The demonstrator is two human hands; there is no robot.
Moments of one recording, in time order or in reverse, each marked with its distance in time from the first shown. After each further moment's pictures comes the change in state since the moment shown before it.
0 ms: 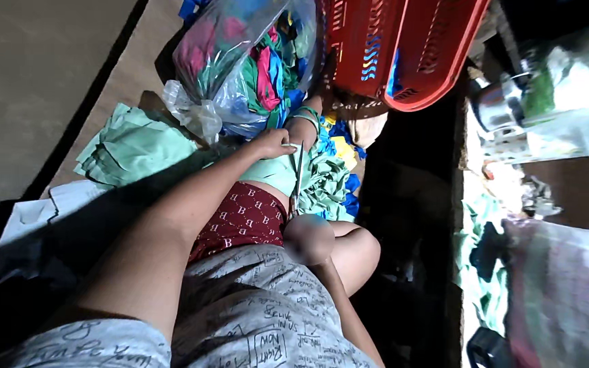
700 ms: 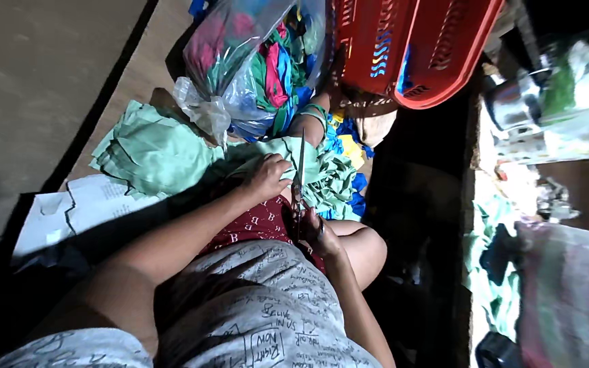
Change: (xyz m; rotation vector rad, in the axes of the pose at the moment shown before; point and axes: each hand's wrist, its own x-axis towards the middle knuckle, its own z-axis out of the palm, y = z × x) left_hand -0.103 0.014 0.050 0.091 0.320 0.235; right_hand 0.014 -0.025 -0.006 -0.032 -0.227 0.101
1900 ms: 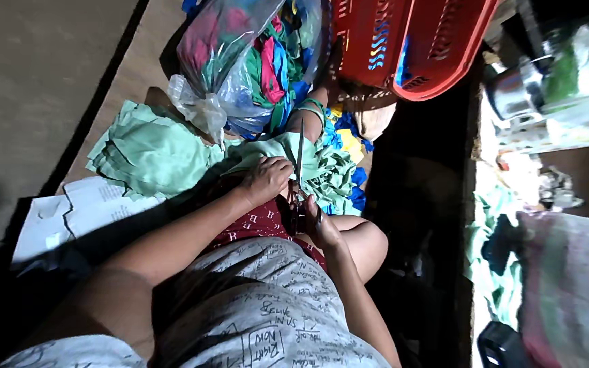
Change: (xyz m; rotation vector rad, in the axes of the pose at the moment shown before) left_hand -0.008 -0.005 0.014 0.187 0.061 0.229; right_hand 0.005 -0.020 0.010 -0.116 -0.018 0.058
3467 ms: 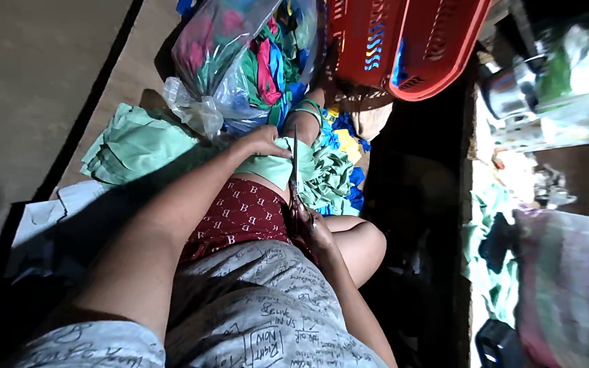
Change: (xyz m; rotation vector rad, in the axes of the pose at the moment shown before) left_hand 0.089 -0.071 -0.026 -0.306 -0.500 -0.567; right_hand 0.008 0.032 0.001 0.229 0.124 -0.101
